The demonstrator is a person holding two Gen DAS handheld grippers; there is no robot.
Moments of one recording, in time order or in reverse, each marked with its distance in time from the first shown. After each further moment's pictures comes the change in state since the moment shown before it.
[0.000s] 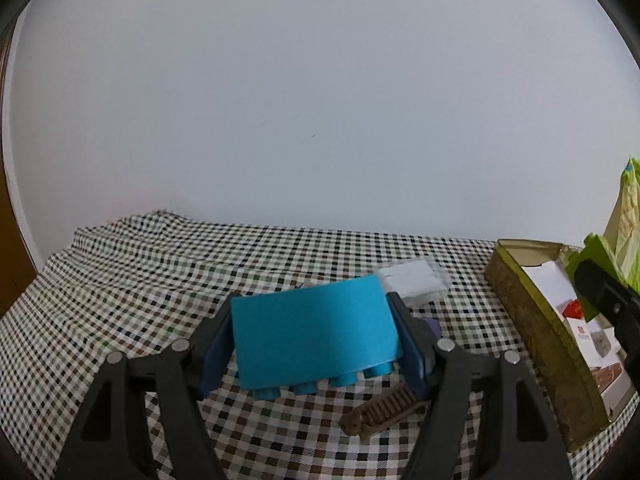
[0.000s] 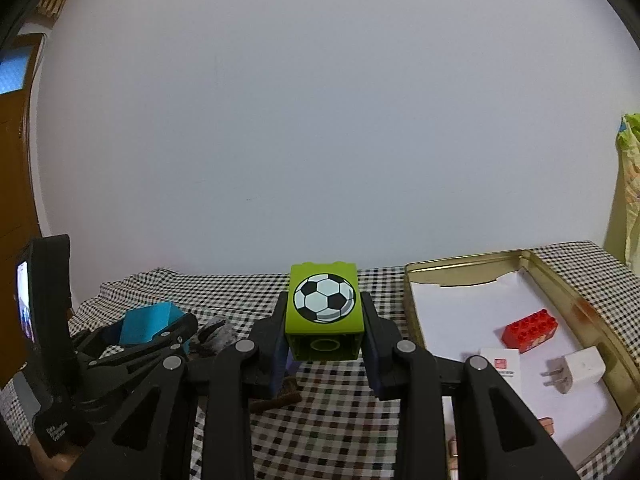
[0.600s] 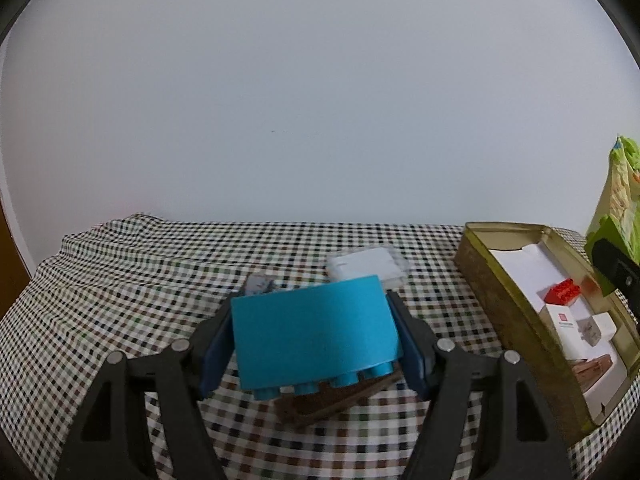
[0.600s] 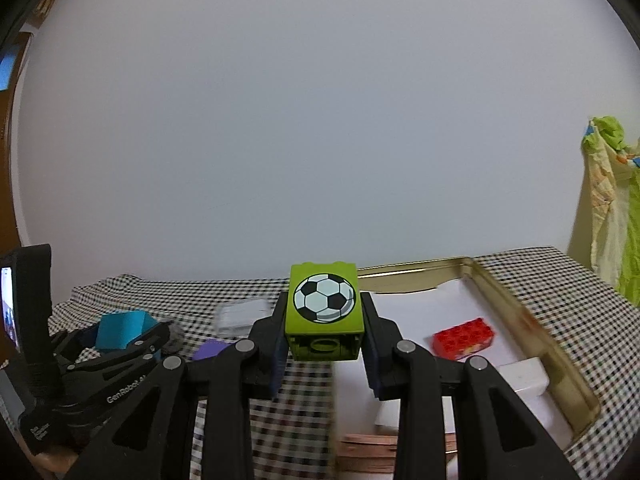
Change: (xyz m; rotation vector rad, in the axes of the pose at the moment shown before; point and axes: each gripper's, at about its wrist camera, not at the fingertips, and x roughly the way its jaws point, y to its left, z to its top) left arm -0.007 -0.041 -0.010 0.046 0.019 -0.029; right arm -0.023 -0.060 0.000 0.004 -0.035 -0.104
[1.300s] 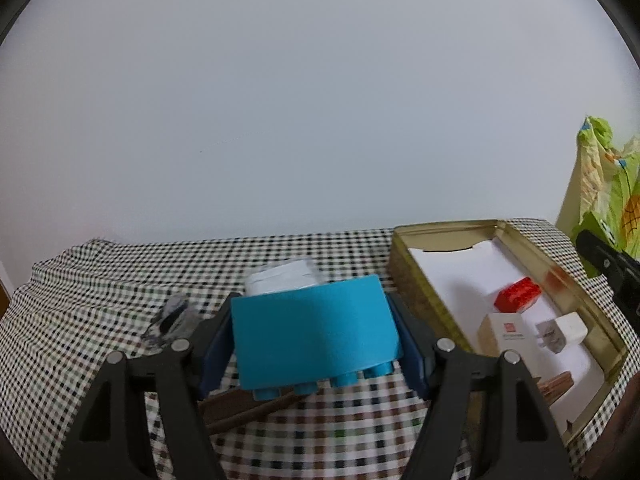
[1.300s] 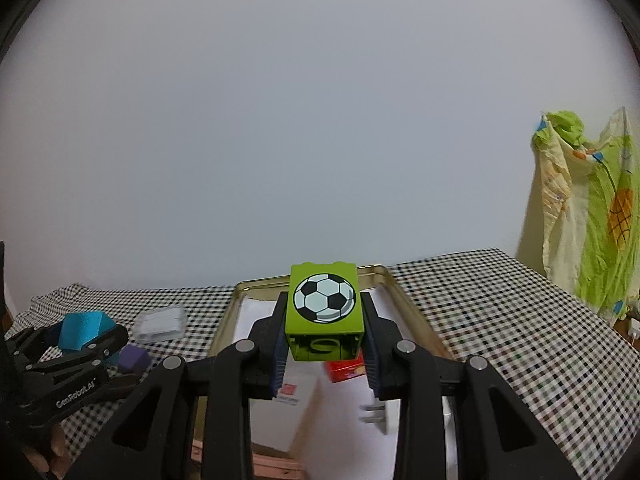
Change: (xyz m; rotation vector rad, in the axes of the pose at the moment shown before) left arm -0.004 -0.063 0.008 0.079 -0.017 -0.094; right arm -0.006 -0.086 0.007 0.031 -0.009 -0.144
